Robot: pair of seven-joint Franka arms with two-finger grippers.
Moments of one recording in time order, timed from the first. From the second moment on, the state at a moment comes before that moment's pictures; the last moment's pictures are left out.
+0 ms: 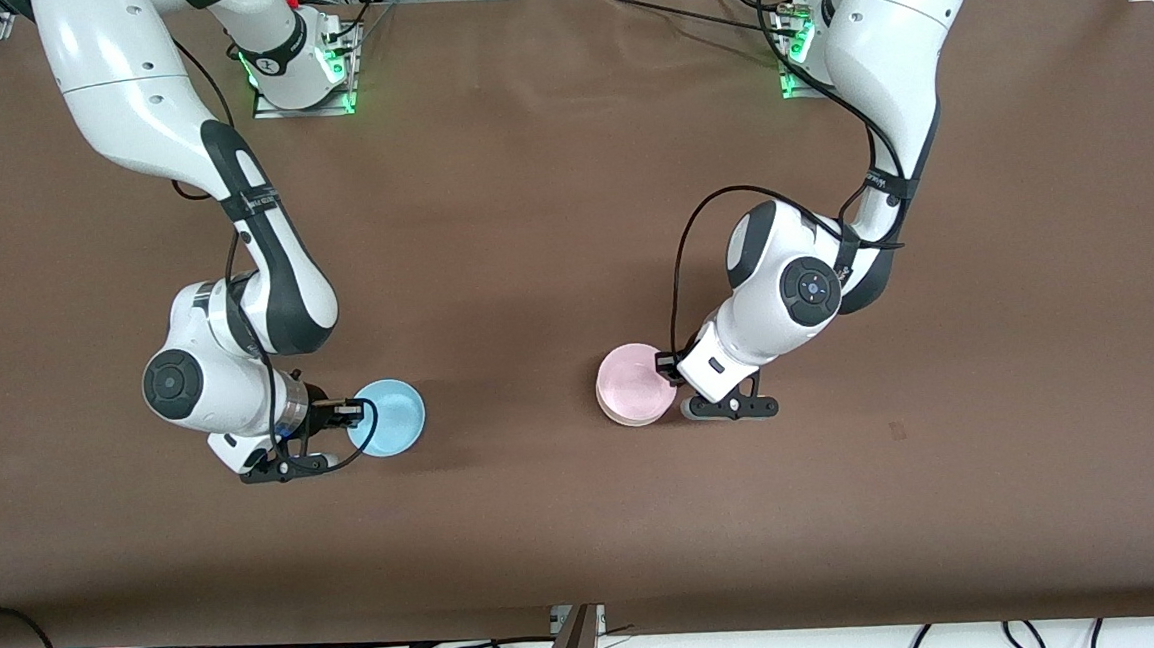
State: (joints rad) left arm -0.38 0.72 -0.10 -1.51 -0.28 2.35 -0.27; right arm 0.24 0.74 -0.05 -1.49 0.23 2.21 0.01
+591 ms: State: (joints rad) left arm -0.38 0.74 -0.10 -1.50 -0.27 2.35 -0.28; right arm 0.27 0.69 -0.05 -1.39 0.23 2.03 0.12
